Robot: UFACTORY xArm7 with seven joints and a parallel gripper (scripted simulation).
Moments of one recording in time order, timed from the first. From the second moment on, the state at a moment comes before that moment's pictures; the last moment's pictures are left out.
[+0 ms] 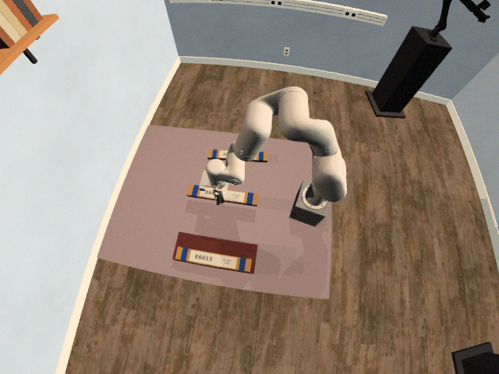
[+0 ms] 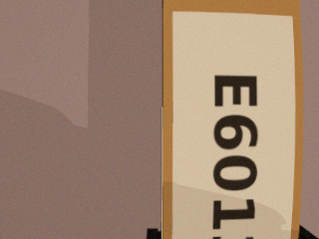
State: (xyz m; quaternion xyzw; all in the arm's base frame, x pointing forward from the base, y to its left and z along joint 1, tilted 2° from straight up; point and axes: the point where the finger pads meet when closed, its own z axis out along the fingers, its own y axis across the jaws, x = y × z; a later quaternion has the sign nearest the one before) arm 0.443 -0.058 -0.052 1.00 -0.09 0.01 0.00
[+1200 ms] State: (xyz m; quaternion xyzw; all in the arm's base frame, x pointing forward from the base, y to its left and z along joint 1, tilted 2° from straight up) arm 0.468 0.118 -0.053 1.00 -0.09 0.01 0.00
